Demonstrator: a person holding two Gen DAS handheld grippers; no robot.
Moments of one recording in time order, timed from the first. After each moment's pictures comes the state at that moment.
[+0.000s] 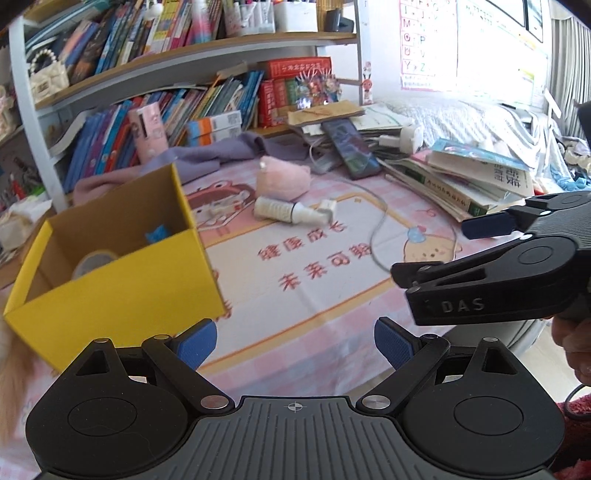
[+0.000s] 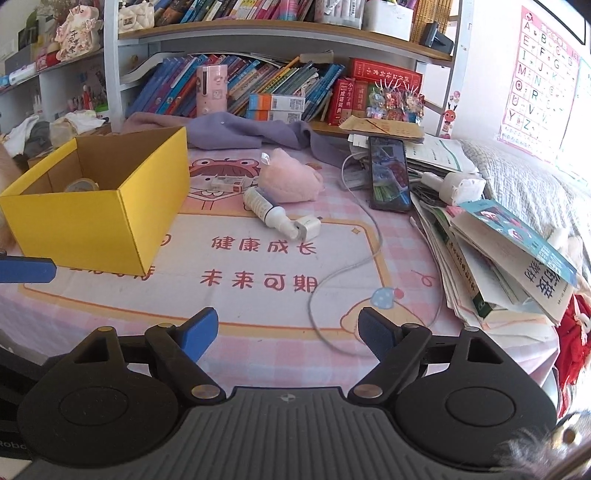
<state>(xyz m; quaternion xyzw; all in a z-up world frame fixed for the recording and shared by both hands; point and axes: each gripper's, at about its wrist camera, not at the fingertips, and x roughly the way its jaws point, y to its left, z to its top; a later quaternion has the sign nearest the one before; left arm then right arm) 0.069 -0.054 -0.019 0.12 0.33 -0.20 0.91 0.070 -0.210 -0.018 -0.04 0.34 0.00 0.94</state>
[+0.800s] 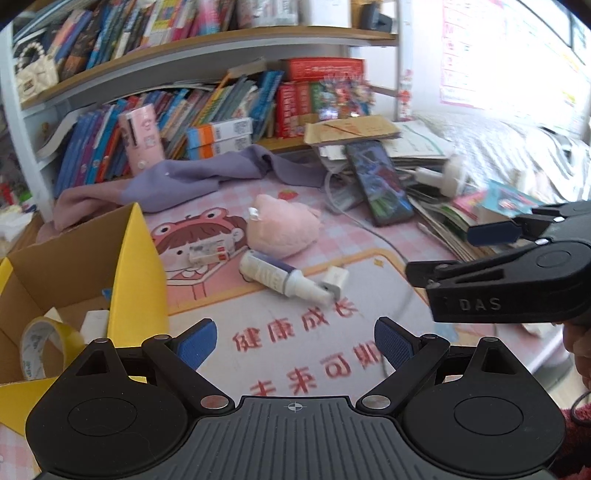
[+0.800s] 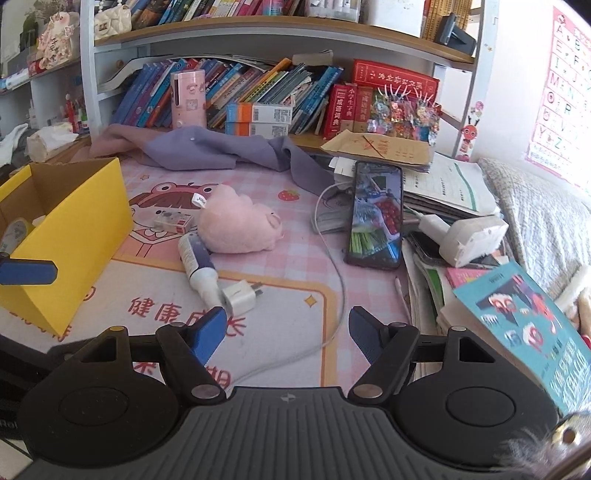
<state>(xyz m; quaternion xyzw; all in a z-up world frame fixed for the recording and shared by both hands) 0.185 -0.138 -0.018 0.08 0.35 -0.14 0.92 0.204 -0.306 -0.011 -0.05 0.34 0.05 0.94</state>
